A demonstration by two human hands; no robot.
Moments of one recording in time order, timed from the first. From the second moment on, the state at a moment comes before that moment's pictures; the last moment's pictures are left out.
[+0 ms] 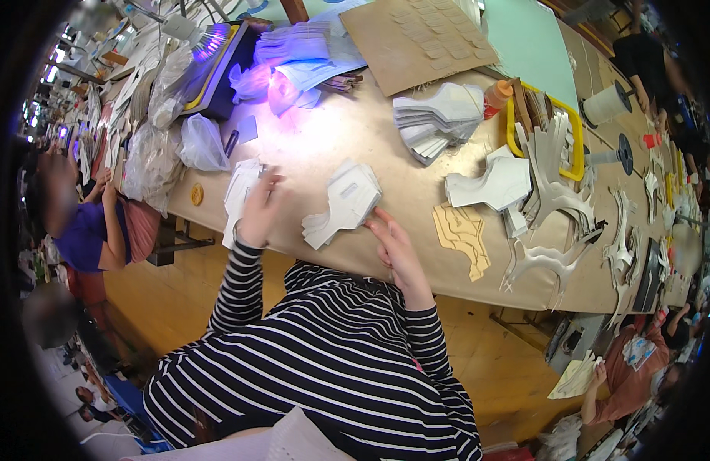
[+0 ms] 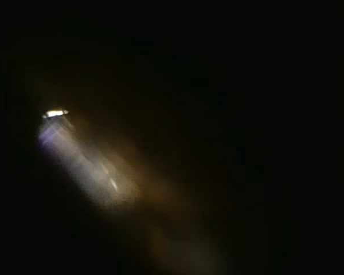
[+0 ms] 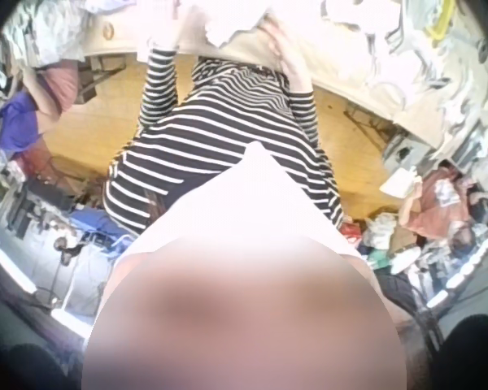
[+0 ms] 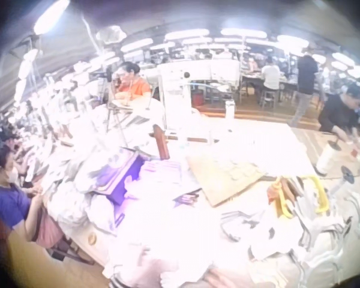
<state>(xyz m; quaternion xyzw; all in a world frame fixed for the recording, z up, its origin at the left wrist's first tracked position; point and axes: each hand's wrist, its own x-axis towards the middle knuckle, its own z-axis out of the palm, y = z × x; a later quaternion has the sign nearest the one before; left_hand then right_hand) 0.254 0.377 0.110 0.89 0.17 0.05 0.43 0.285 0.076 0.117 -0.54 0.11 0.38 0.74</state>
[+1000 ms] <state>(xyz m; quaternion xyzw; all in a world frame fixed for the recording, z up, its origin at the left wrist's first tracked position) 0.281 0.280 0.113 0.96 -0.13 0.16 0.22 0.263 -0.044 0.094 -0.93 0.11 -0.11 0.33</state>
